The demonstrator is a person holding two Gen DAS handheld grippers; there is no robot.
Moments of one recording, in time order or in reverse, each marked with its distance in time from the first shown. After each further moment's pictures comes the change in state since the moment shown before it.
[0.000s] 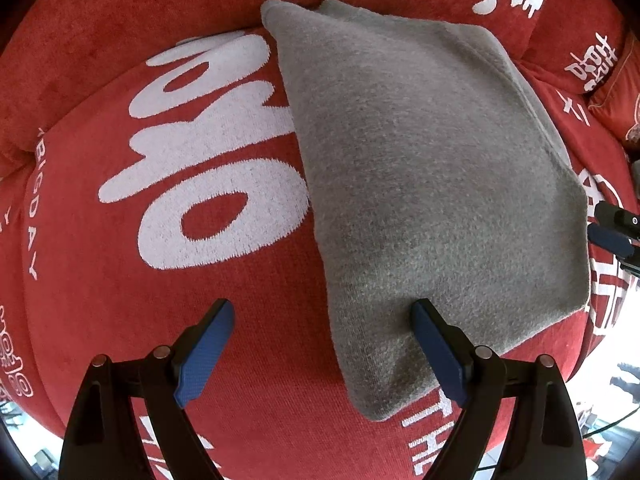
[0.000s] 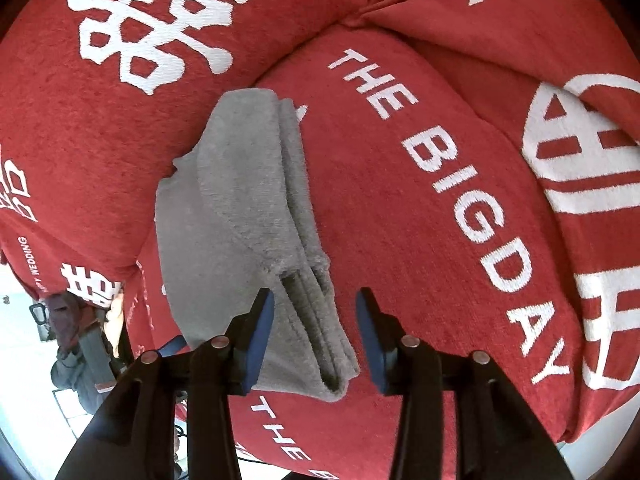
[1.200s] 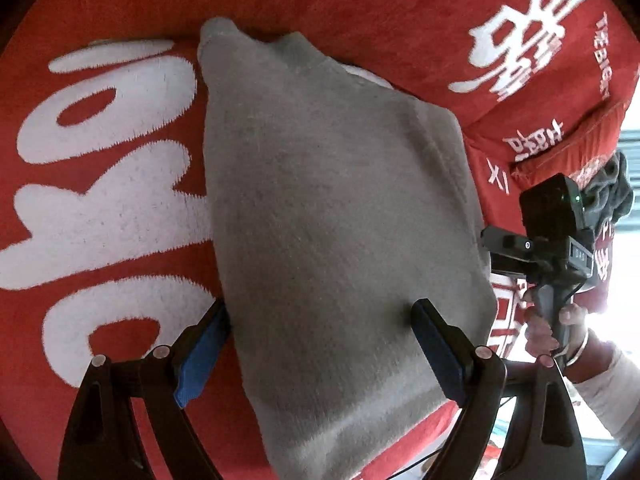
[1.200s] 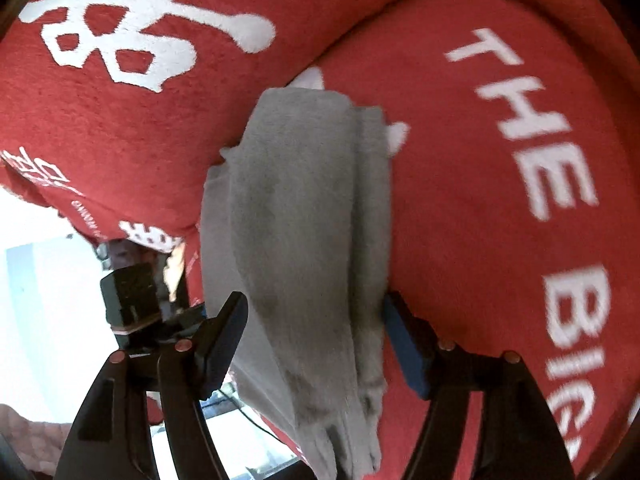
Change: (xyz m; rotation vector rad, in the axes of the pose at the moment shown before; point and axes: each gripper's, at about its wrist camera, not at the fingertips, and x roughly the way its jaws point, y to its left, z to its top) left arm 0.027 0.033 0.084 -0.119 0.020 -0.478; right arm 0.081 0.009 0.090 -0.152 0.260 0.334
